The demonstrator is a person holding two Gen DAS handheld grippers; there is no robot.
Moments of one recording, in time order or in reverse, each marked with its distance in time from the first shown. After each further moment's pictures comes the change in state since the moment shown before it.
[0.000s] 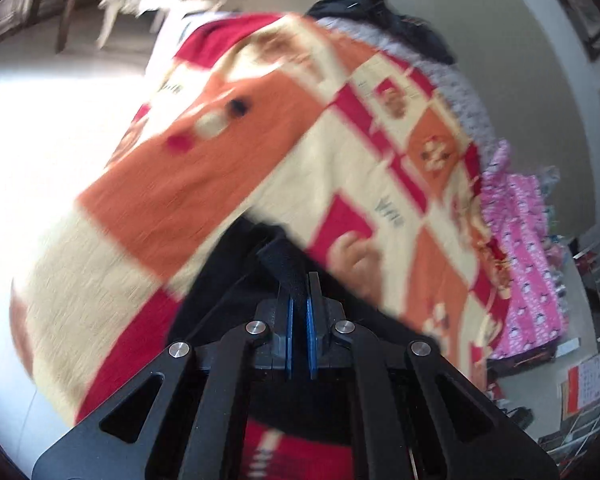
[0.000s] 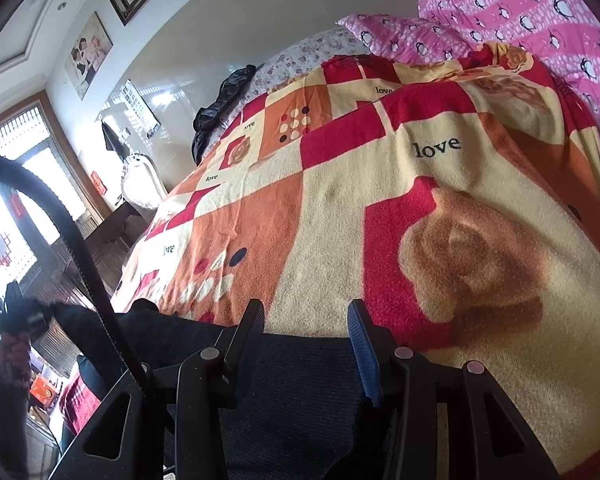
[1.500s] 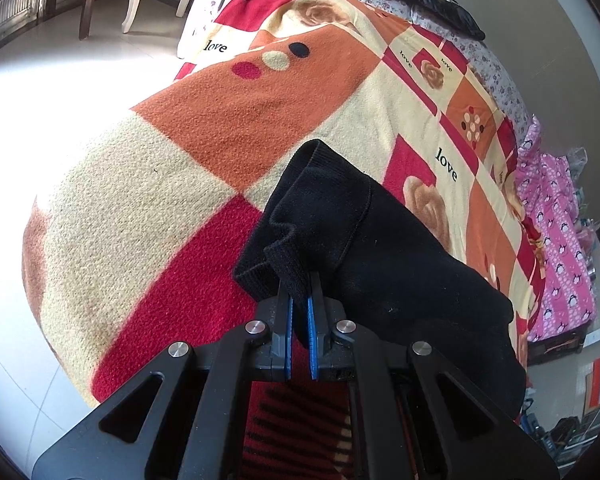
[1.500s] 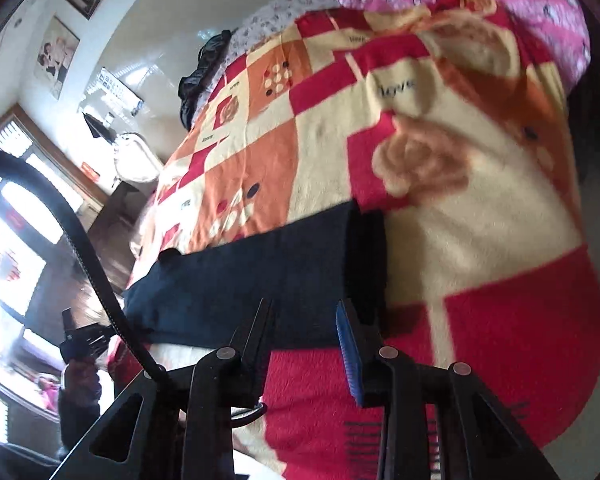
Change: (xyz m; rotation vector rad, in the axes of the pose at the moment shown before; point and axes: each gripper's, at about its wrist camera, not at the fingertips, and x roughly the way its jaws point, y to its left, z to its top) left arm 0.011 0.027 -0.044 0.039 0.022 0.089; right arm -0.074 0.014 -0.031 0.115 0.222 -0.030
